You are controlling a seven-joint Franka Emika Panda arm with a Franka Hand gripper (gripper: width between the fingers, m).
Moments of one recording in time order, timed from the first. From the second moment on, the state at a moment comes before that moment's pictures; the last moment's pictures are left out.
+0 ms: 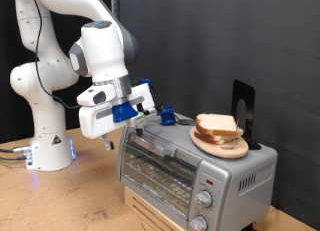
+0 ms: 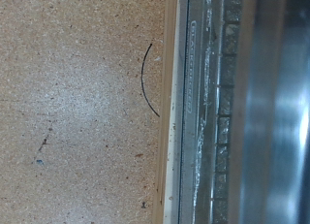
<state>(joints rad) 0.32 -0.23 -0.31 -2.56 0.14 2.53 0.65</state>
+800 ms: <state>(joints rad) 0.23 -0.15 -0.38 -2.55 0.06 2.54 0.63</state>
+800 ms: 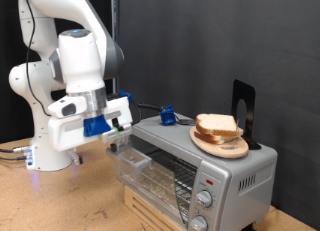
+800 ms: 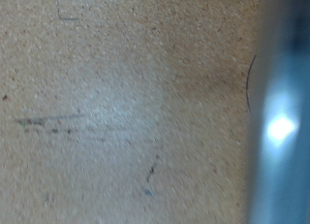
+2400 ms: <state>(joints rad) 0.17 0.08 -0.43 -2.47 0.20 2.74 0.48</state>
